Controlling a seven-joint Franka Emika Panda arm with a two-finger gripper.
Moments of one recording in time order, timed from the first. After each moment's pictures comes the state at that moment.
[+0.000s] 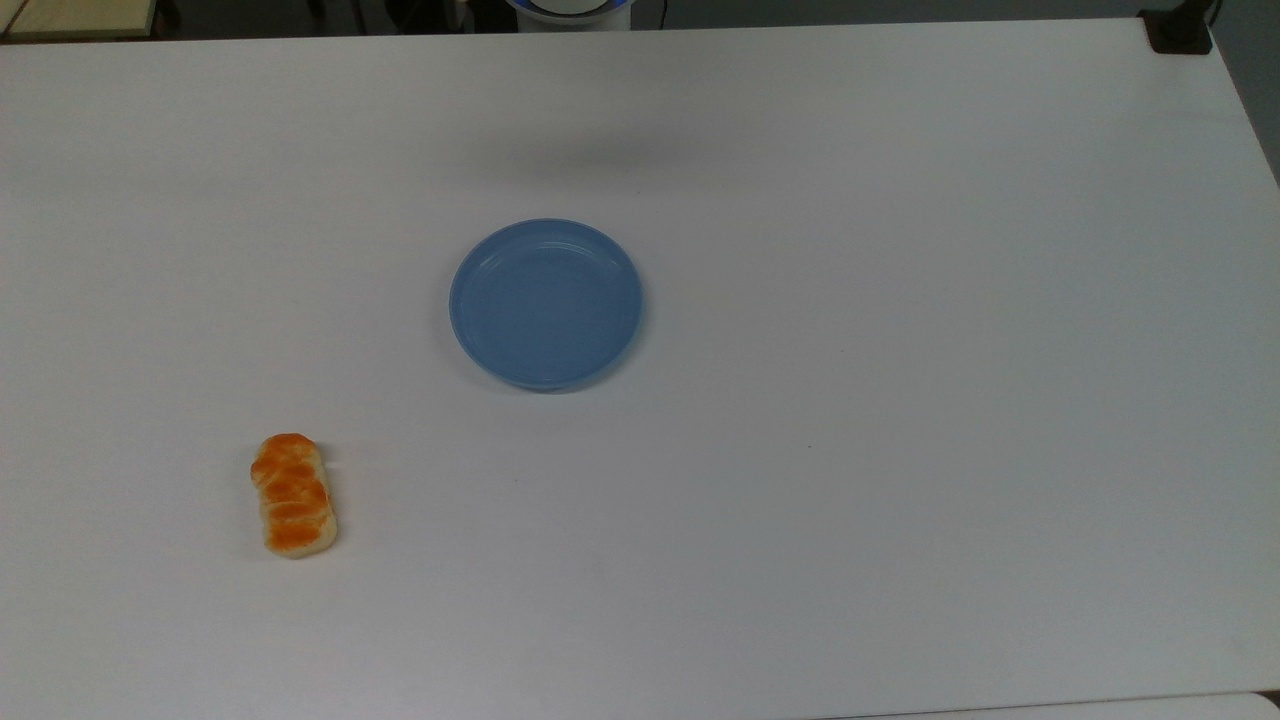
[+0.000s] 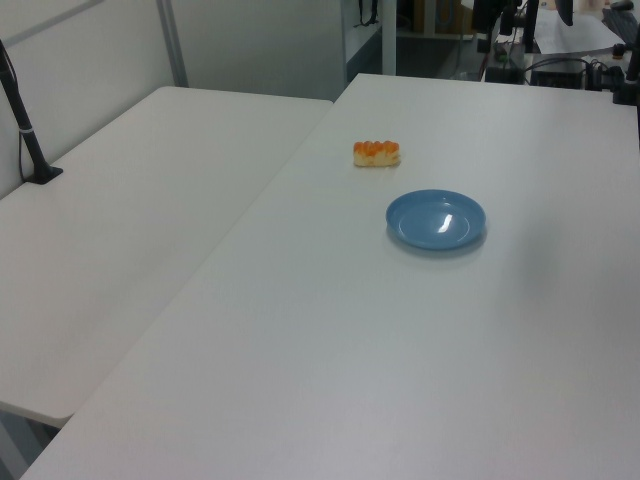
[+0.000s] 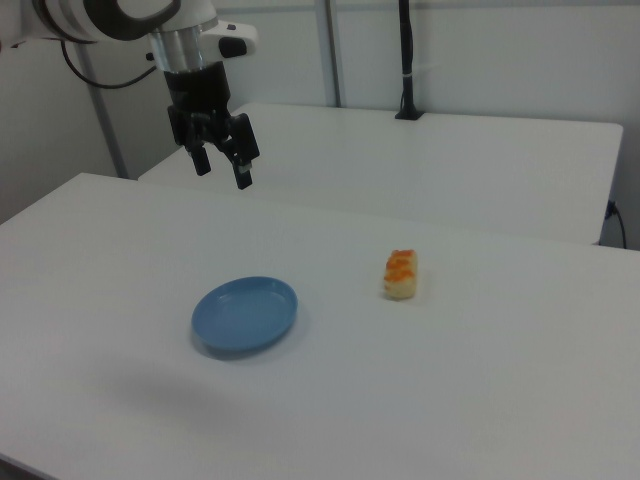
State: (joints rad) arm -0.05 0.01 -0.08 -1.53 -0.05 1.56 0.09
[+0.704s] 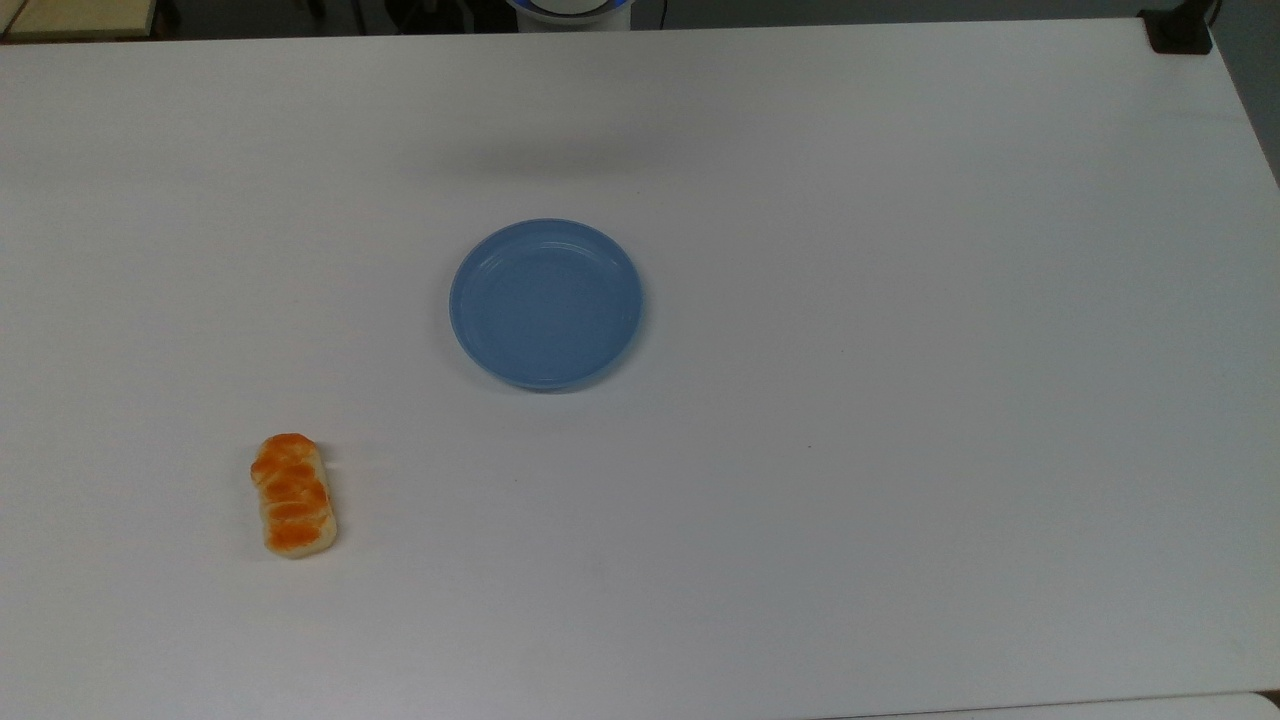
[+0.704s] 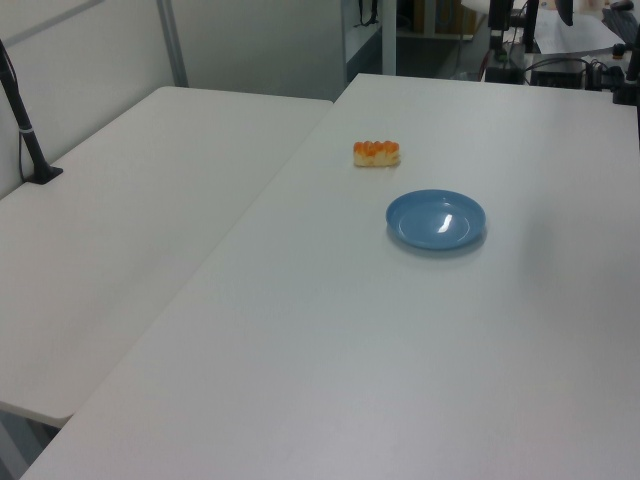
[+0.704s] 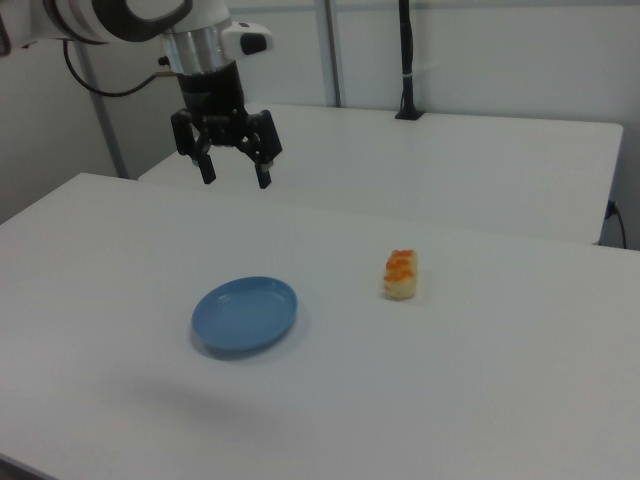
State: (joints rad) arm -0.10 0.01 -0.08 -1.53 -0.05 1.56 -0.27
